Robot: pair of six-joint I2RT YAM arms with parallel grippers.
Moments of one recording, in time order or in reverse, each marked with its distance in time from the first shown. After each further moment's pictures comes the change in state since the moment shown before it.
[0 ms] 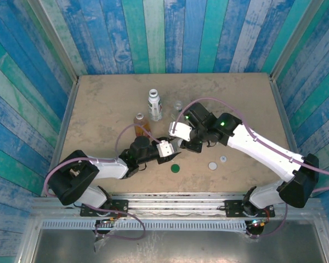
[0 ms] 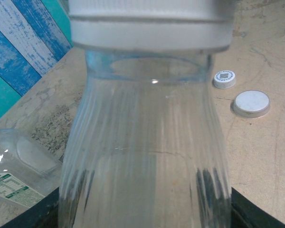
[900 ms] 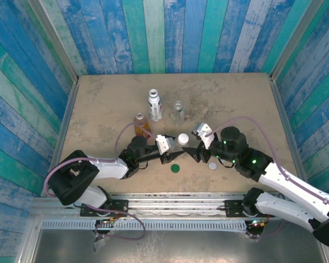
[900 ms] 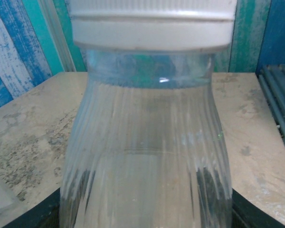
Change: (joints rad) left arm -0.001 0.000 0.000 0.171 0.147 -0.288; right arm -0.045 -0.539 -0.656 0.769 -0.081 0.422
